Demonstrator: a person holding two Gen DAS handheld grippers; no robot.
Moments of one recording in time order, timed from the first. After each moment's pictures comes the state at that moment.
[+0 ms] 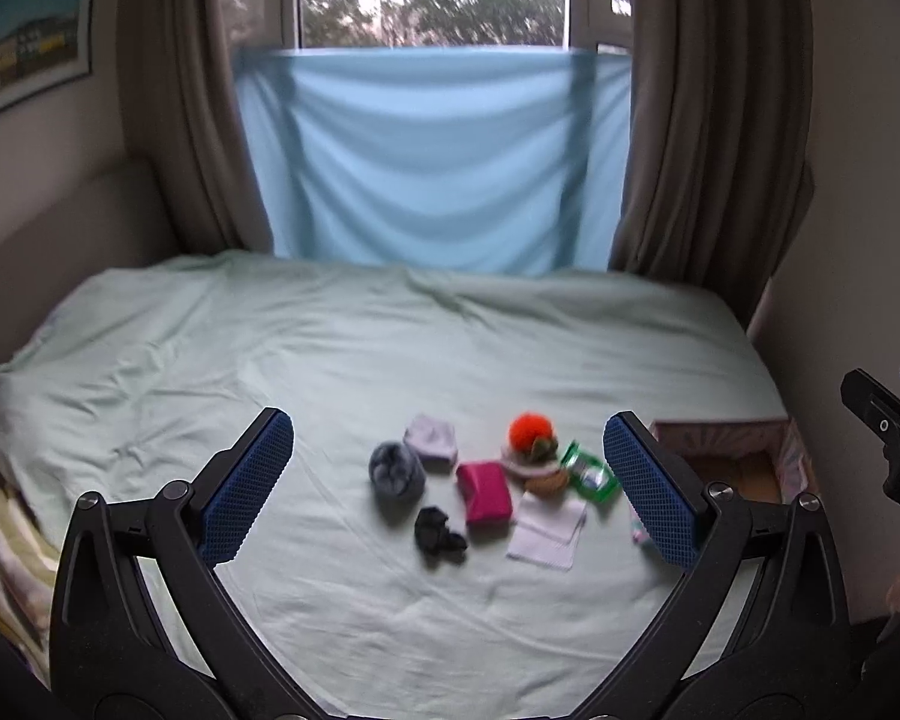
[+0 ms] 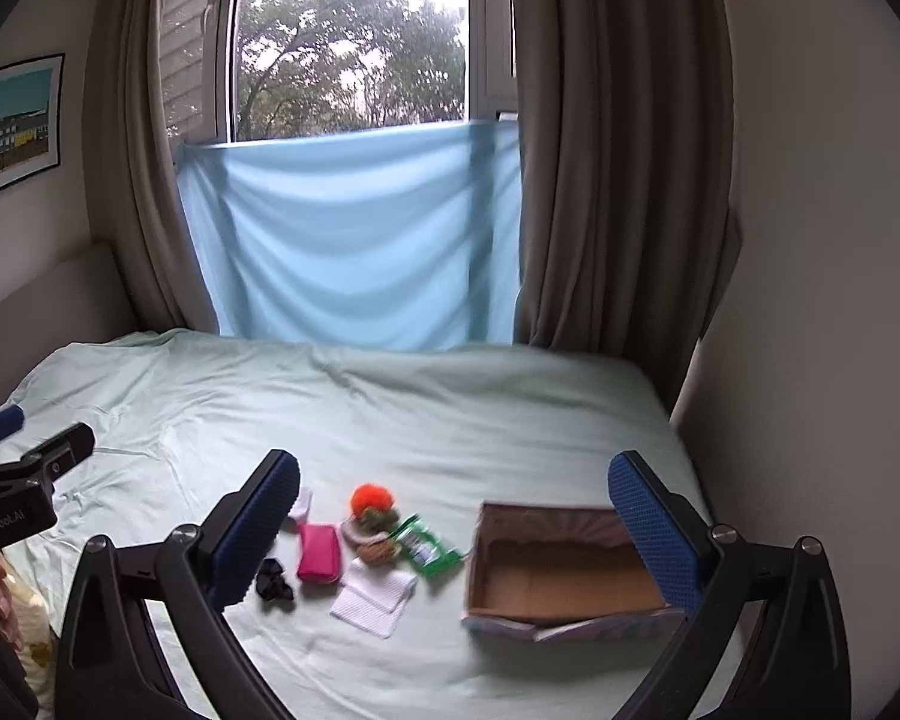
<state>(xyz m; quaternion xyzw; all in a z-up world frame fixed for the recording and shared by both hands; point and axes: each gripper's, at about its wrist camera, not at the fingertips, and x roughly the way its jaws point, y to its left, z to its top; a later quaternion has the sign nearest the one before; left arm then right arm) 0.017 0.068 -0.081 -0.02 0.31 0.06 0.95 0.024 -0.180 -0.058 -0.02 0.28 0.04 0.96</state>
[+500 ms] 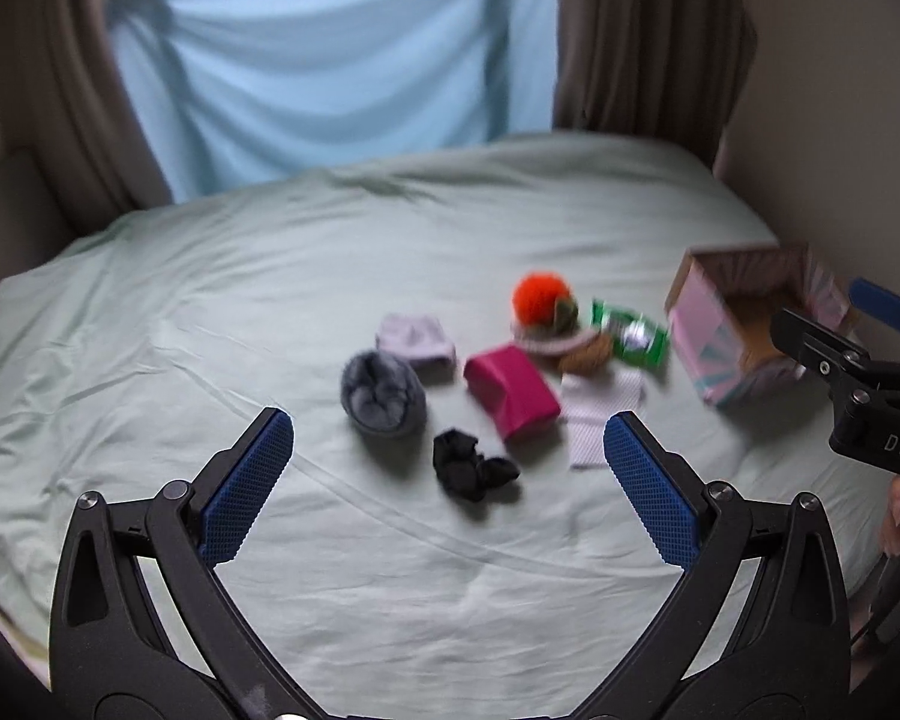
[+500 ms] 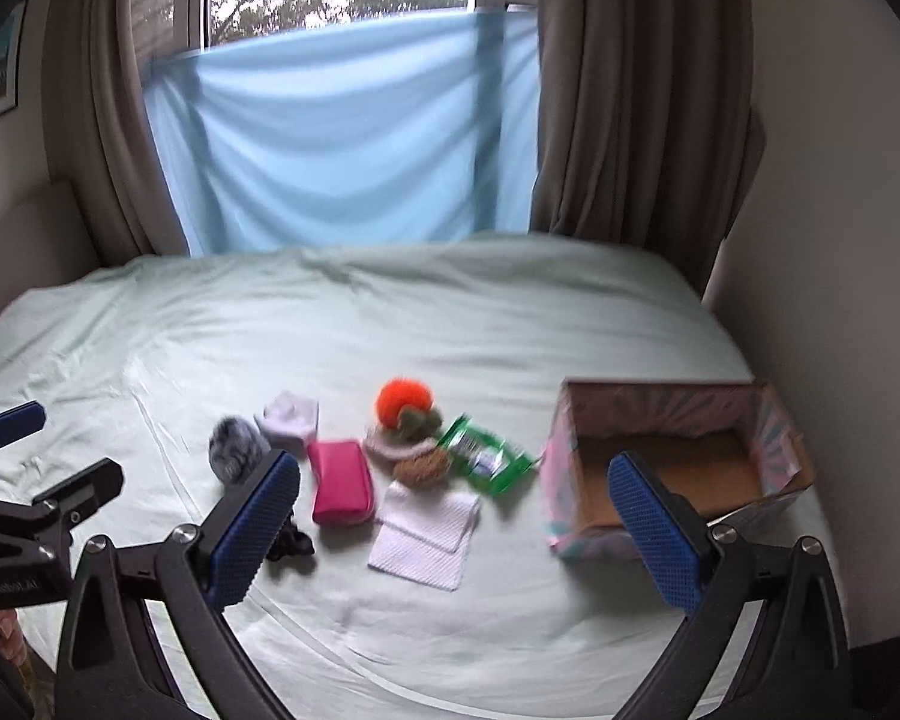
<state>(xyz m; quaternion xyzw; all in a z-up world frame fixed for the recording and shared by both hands) 0.087 0.130 -0.274 0.06 0.39 -0.07 0.91 0.065 -0.093 -0.217 -0.01 0.35 0.00 0.94</state>
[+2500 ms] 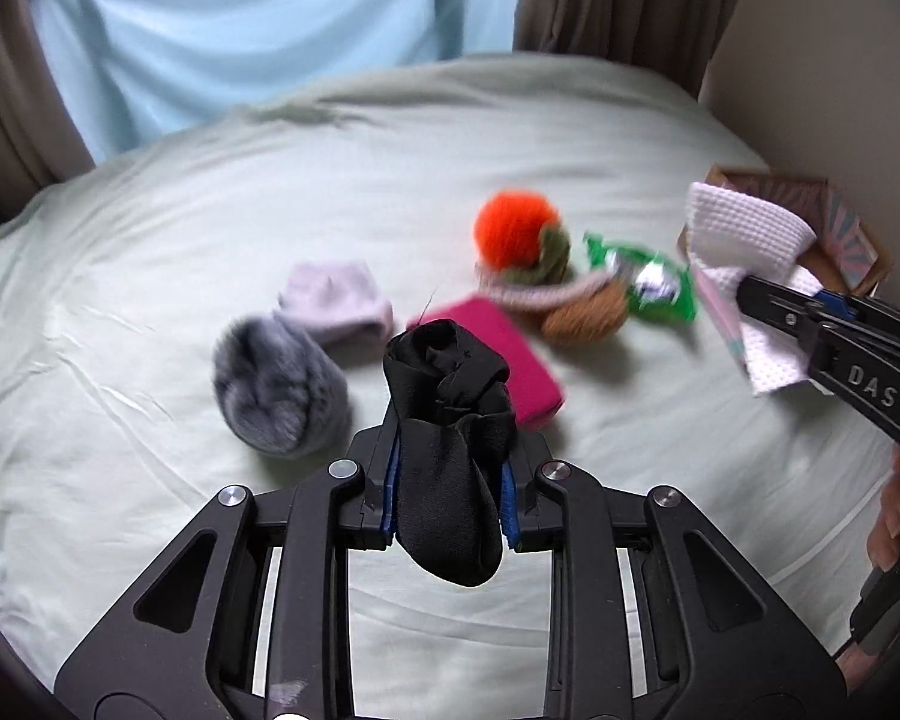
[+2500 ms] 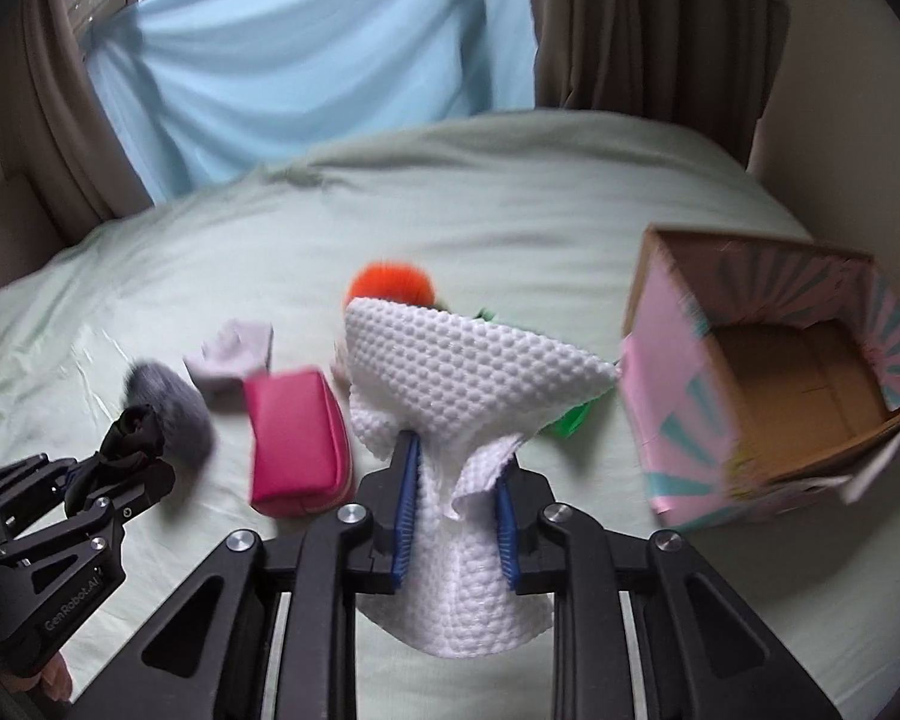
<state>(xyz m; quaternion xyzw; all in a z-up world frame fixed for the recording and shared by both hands) 0.168 0.092 -0.363 0.05 0.44 -0.12 0.89 0.154 -0.109 -0.346 0.05 0.42 -0.01 0.91</state>
